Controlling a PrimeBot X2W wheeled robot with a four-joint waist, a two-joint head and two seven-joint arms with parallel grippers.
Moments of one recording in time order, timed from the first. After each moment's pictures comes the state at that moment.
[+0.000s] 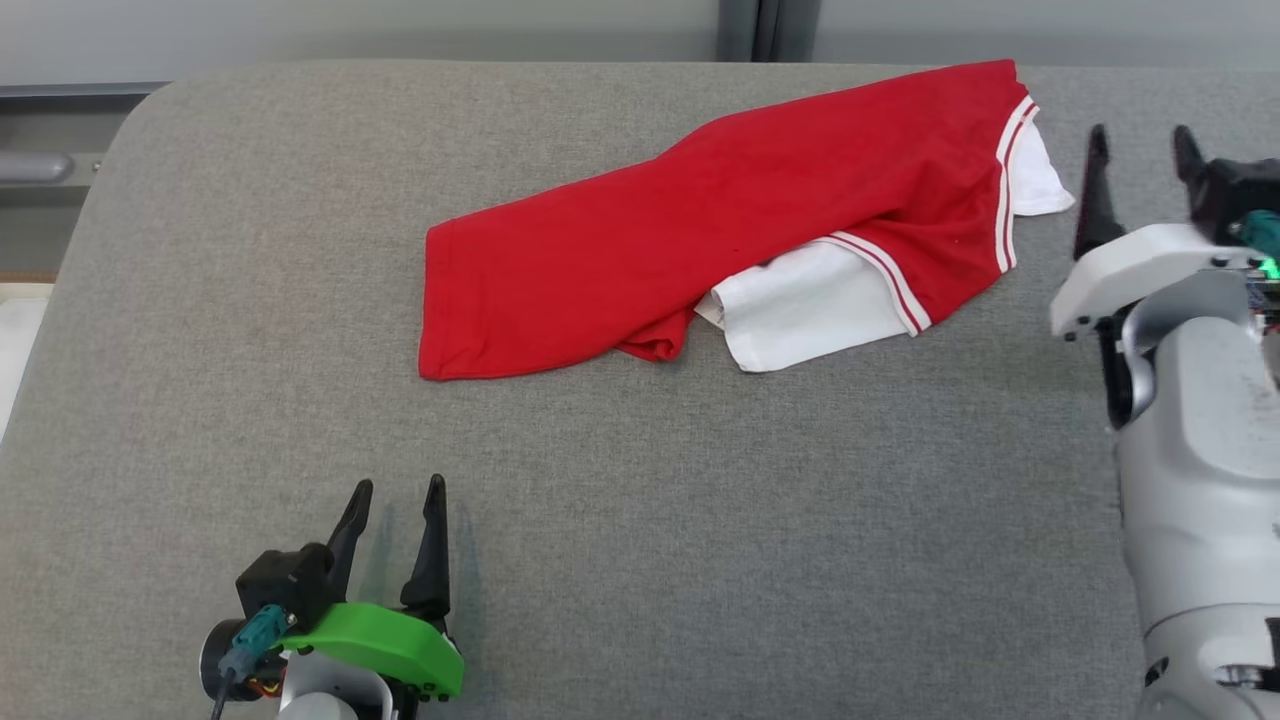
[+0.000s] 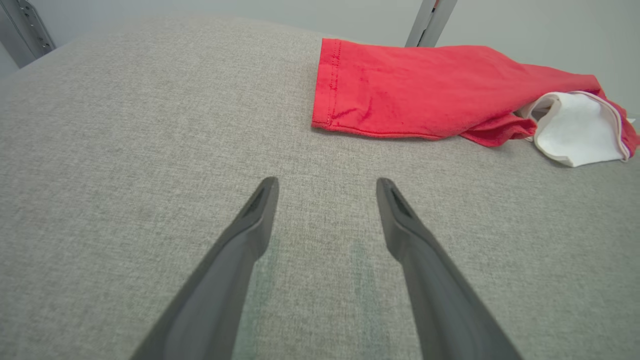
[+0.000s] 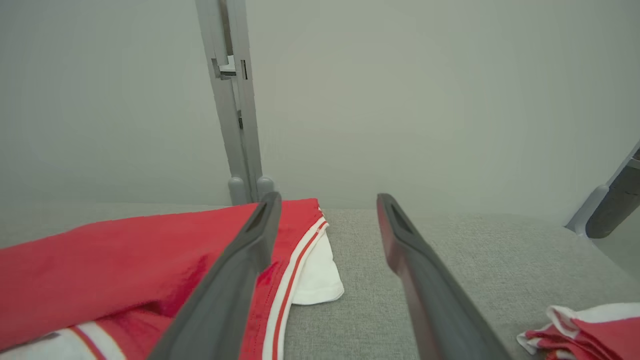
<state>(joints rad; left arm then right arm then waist) -0.14 0.09 -0.19 0.42 -0.38 -0.13 -0.26 -0.80 -0.07 -0.36 0.78 -0.17 0.13 -0.26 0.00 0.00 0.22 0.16</state>
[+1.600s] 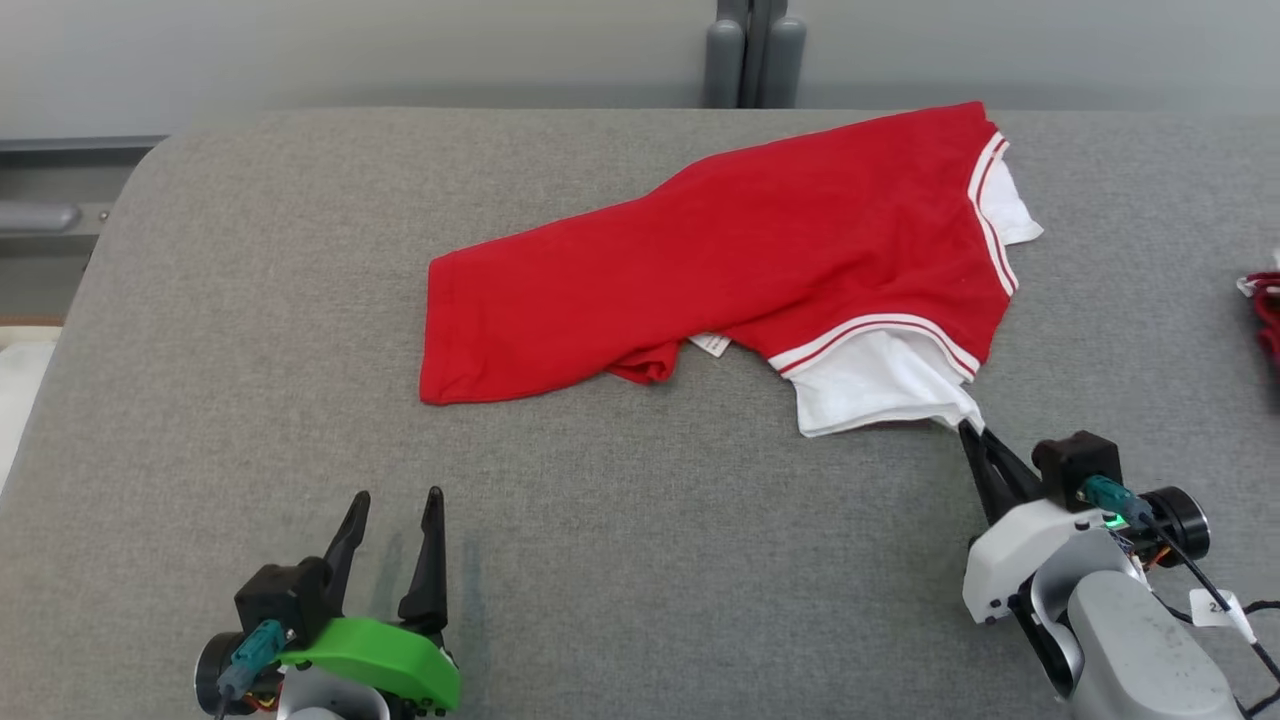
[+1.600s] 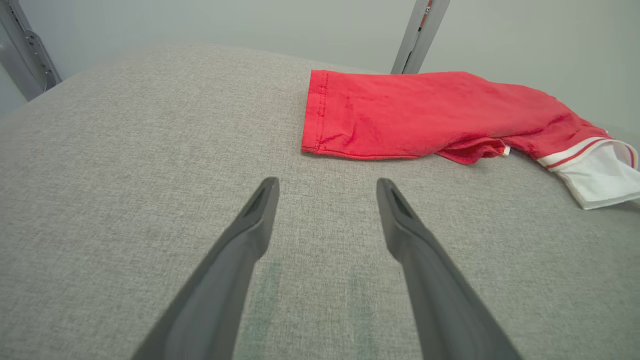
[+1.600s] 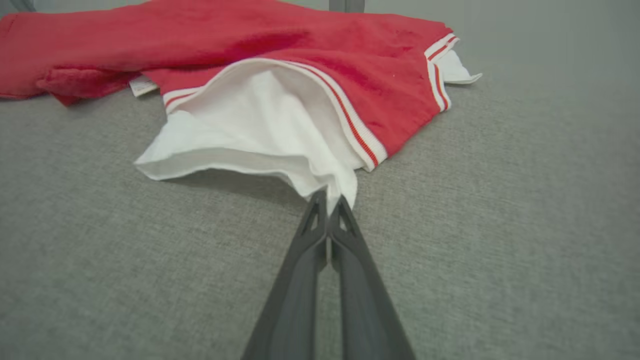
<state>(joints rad) -0.11 0.09 -0.18 0.39 -0.36 -0.13 -0.26 -0.39 -0.16 0.17 0.71 0.16 0.13 -0.26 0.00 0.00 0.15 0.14</state>
